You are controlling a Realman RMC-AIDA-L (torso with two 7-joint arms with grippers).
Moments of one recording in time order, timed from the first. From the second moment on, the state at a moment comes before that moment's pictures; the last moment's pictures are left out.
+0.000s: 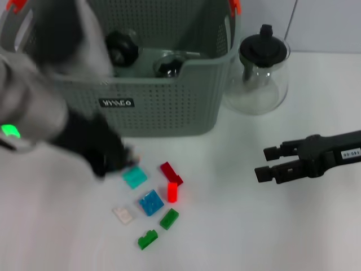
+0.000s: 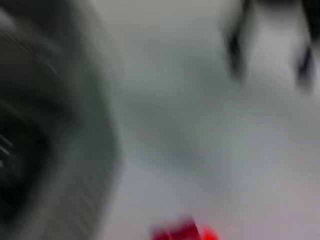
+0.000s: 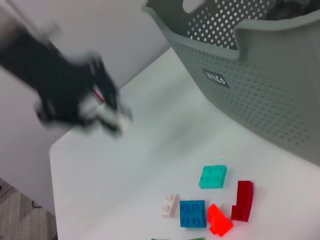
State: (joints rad) left arm -0.51 -2.17 1.13 1.80 2.46 1.87 -2.19; right arm 0.67 2.01 -0.73 -0.70 -2.22 -1.72 1.85
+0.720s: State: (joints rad) left arm -0.90 -2.09 0.91 1.34 2.83 1.43 -2.32; right arm 0.67 2.01 -0.73 -0.70 -2.22 -1.73 1.86
